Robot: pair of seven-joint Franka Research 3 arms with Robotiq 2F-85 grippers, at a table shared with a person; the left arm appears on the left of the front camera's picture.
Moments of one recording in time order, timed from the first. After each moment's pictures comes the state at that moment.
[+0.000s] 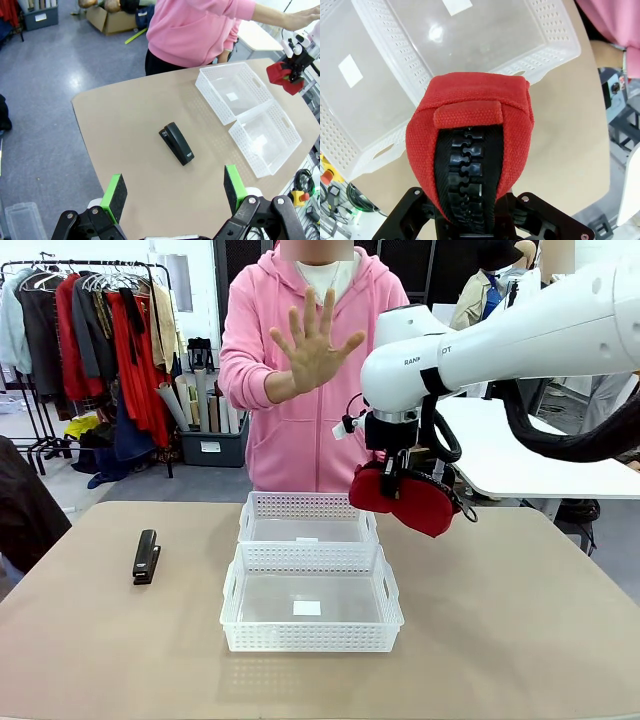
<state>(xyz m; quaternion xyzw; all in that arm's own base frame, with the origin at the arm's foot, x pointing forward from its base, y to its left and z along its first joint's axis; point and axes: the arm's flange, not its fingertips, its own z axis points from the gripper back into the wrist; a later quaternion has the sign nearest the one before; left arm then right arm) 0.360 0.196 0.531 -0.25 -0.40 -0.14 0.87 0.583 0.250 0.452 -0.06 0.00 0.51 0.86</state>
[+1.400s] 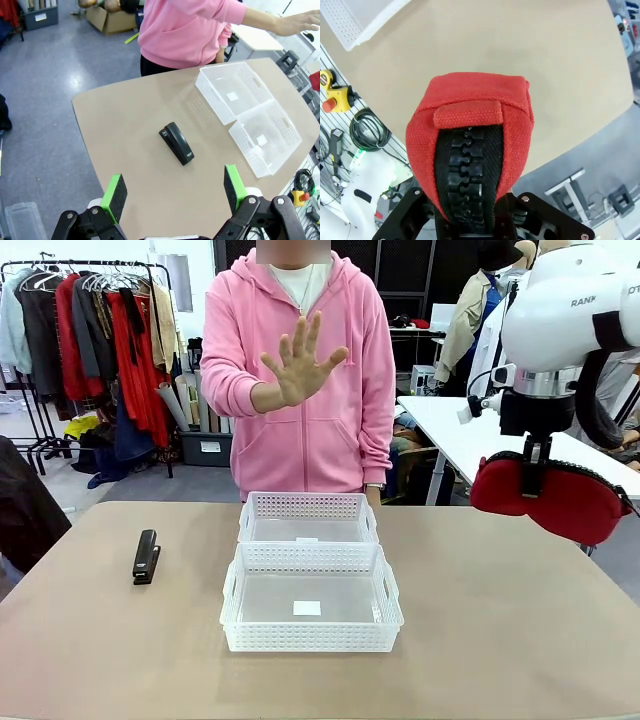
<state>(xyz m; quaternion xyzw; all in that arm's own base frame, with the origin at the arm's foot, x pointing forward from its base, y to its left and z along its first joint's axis) 0.360 0.196 0.531 -0.25 -0.40 -0.14 0.87 0.463 0.072 0.526 -0.06 0.03 0.47 0.88</state>
